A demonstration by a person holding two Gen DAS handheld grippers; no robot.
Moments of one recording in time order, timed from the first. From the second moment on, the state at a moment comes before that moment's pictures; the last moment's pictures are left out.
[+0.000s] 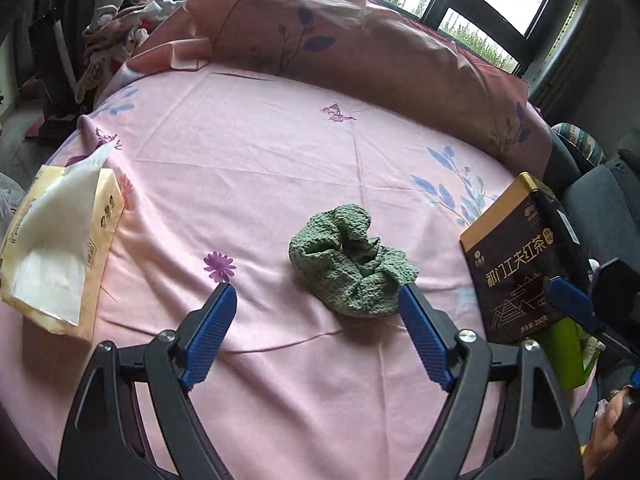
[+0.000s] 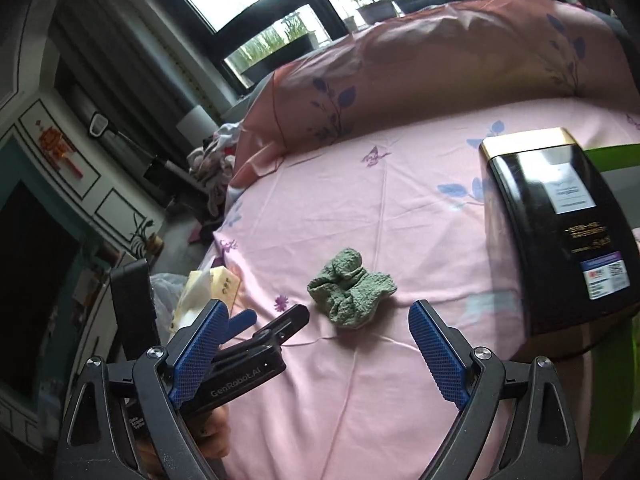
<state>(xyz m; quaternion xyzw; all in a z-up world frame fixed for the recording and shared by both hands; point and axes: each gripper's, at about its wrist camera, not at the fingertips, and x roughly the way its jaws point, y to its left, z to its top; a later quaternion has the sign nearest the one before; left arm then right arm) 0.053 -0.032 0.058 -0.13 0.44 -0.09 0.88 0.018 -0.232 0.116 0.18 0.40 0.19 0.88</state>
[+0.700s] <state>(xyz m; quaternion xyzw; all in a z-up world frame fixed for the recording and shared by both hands) 0.083 -0.044 0.015 -0.14 0.48 -0.14 0.86 0.103 -0.203 0.016 0.16 0.51 0.11 0.84</state>
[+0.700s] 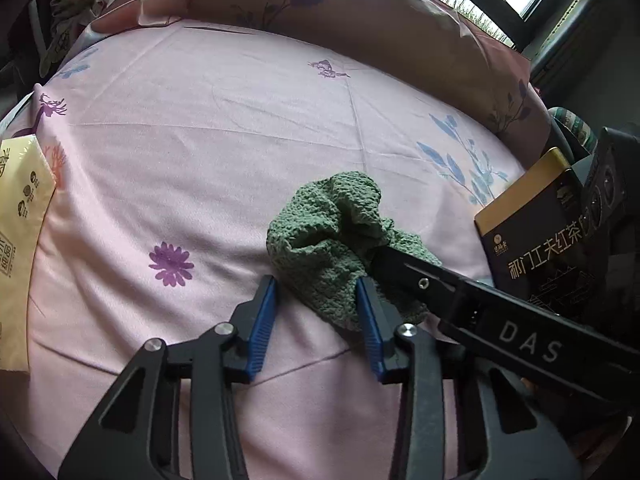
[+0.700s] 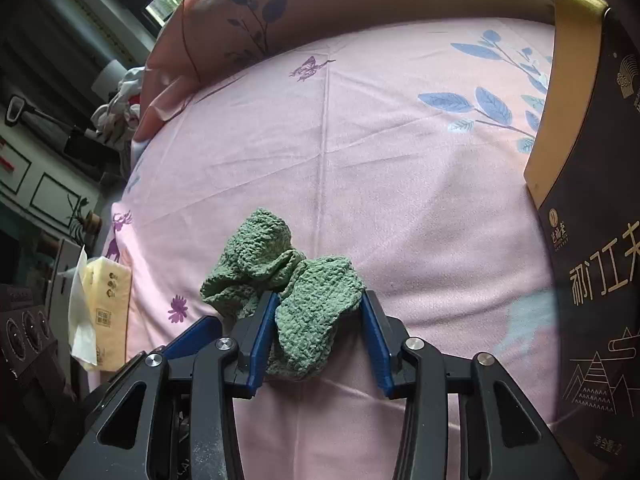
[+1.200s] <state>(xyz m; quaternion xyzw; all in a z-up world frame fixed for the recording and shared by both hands) 0.028 -0.079 0.096 -0.12 0.37 -0.23 0.89 0.040 -0.214 0.098 0.17 0.39 0.19 0.89</state>
